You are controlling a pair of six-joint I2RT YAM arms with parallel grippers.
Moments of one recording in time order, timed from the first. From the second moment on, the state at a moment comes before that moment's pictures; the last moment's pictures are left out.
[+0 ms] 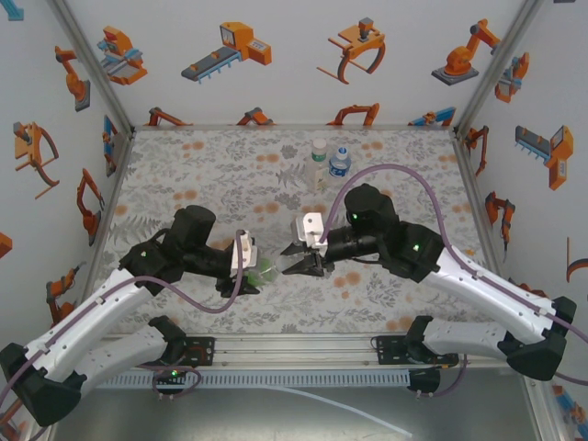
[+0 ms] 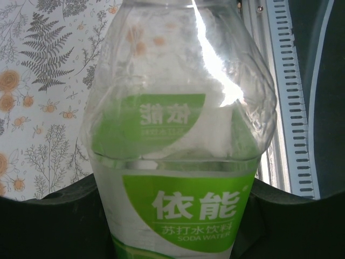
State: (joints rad) left arm -0.74 0.88 0.85 -0.71 0.72 0.65; right arm 1.00 1.10 1.16 -0.44 -0.67 -0.45
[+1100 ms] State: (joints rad) left arm -0.74 0.88 0.80 -0.57 0.53 0.63; right arm 1.02 1.20 1.25 -0.58 -0.13 1.09
